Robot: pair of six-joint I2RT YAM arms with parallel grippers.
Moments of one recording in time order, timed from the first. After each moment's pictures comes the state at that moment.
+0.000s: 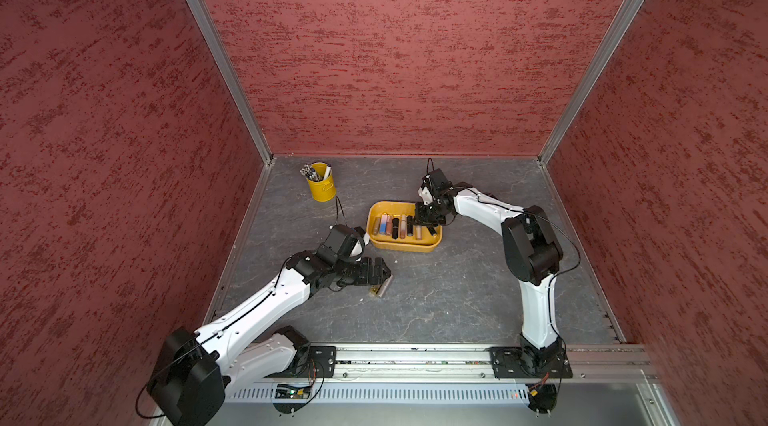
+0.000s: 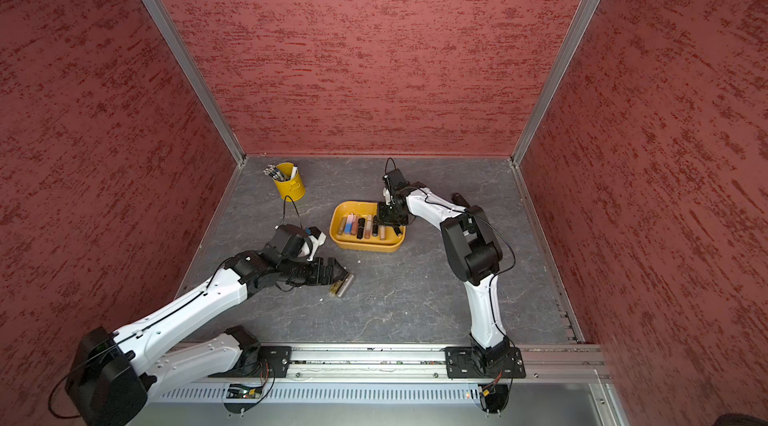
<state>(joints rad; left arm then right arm) -0.61 1.07 0.70 -0.62 0.33 -0.61 0.47 2.10 1.58 -0.63 -0.31 0.49</state>
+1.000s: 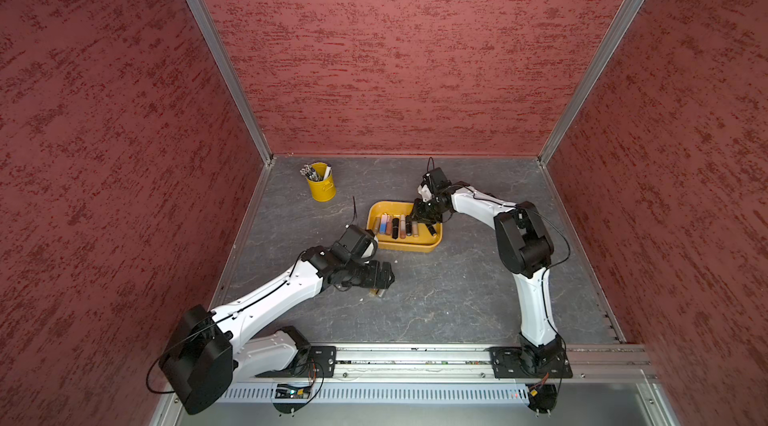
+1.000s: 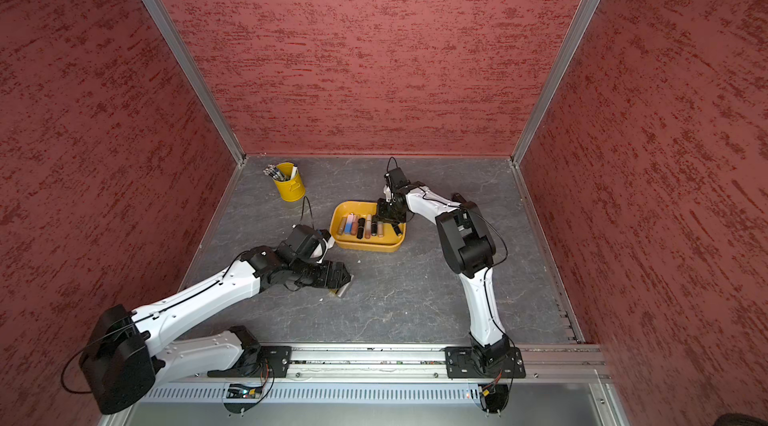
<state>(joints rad) -0.69 1.17 0.75 -0.66 0.24 -0.58 0.45 2.19 1.64 -0.56 -0.37 0.54</state>
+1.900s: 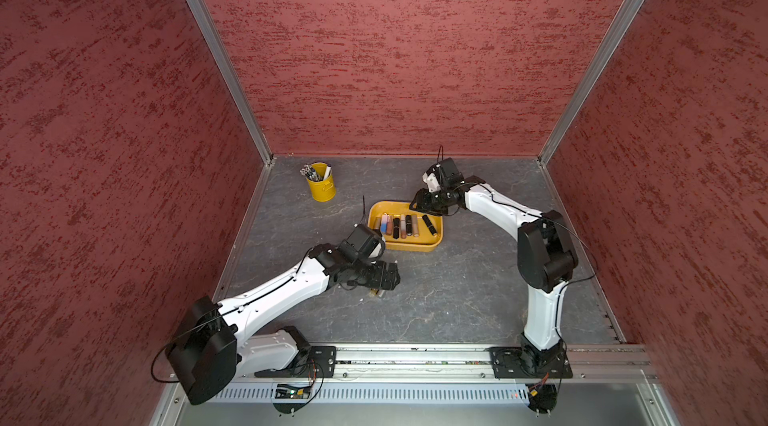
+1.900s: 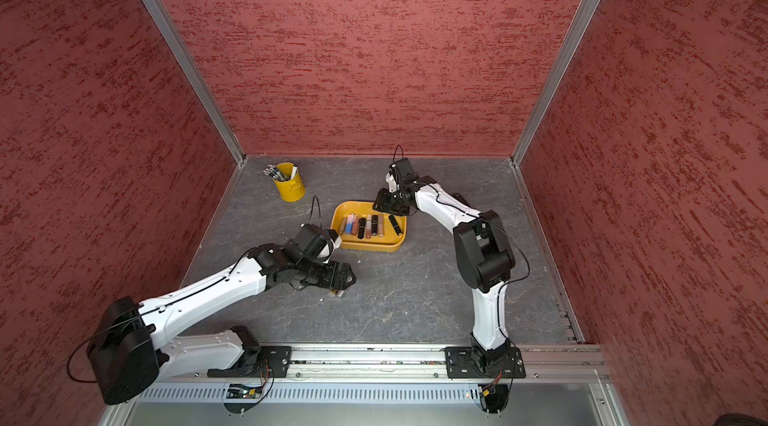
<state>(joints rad) -0.75 1.23 0.80 -0.67 0.22 -0.58 0.45 1.94 1.55 -0.57 -0.38 0.54</state>
